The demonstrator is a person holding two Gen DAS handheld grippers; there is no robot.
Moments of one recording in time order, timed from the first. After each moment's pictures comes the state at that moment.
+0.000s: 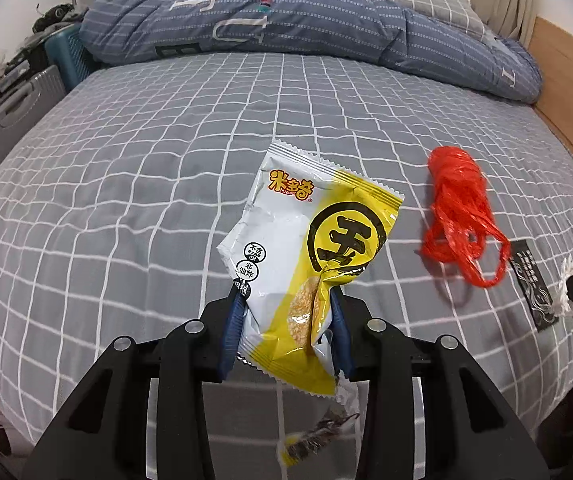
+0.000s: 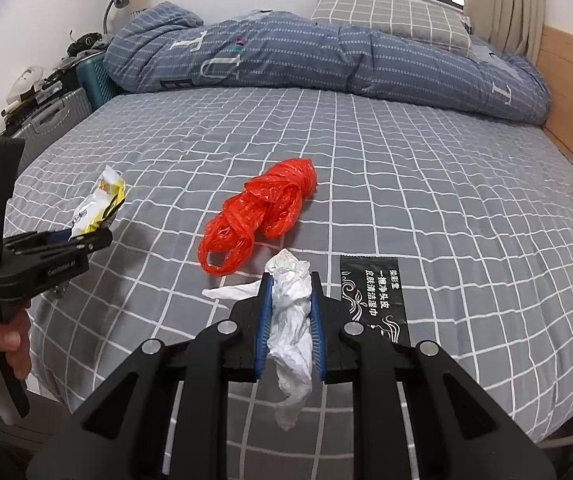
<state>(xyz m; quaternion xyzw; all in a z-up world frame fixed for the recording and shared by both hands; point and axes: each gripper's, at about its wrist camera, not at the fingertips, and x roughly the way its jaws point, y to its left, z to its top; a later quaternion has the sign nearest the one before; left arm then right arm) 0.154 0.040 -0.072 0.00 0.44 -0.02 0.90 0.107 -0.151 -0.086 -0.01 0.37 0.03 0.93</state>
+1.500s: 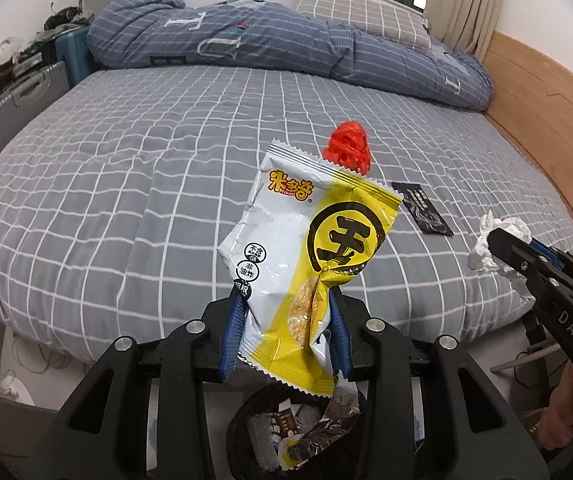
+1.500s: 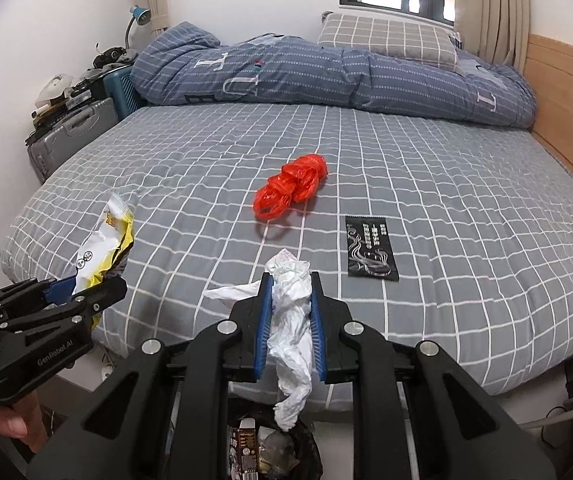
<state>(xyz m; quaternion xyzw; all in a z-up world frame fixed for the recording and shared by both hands) -0.020 0.010 -0.034 -0.04 0.41 -0.07 0.91 -0.024 -0.138 -0.055 0.00 0.35 0.05 0.94</state>
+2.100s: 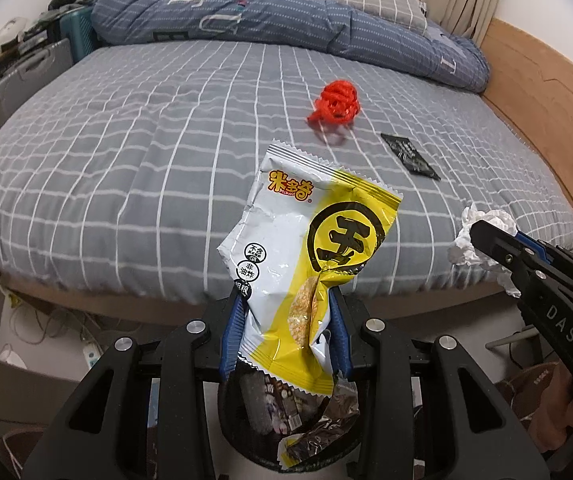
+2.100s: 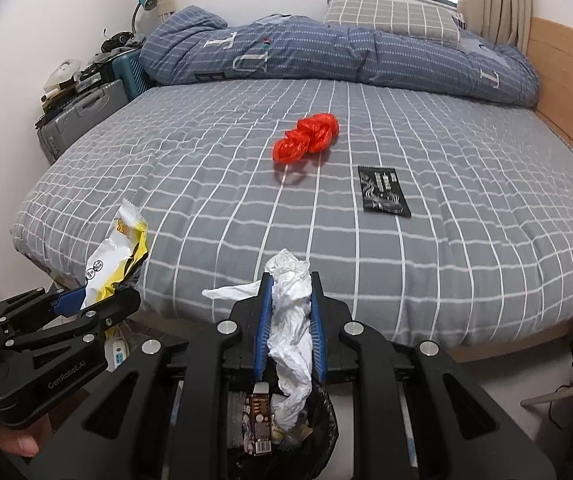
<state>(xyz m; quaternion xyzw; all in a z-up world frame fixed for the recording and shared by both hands) -0.085 0.008 -0.061 -0.04 0.44 -0.07 0.89 -0.075 -0.127 -0.084 0.01 0.38 0.06 0.92</state>
